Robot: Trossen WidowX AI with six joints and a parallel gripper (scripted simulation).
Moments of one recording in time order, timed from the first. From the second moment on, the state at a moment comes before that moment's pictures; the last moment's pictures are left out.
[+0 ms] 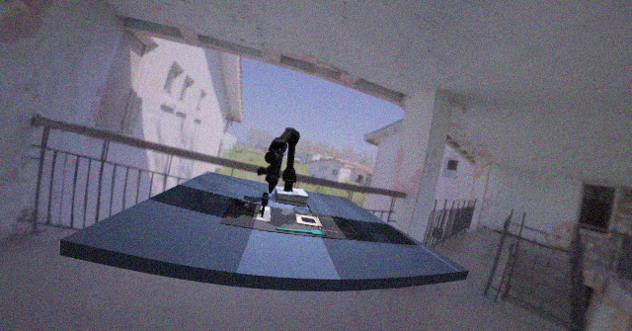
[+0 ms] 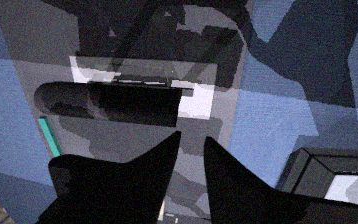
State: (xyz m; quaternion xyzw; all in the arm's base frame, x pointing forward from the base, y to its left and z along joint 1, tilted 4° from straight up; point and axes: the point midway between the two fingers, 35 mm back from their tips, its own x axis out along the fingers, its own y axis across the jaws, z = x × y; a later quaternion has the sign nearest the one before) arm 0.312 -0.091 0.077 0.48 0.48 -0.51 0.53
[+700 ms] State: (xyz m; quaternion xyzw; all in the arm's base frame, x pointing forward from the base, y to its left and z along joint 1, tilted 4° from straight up) arm 0.312 -0.091 0.077 0.48 0.48 -0.51 0.53
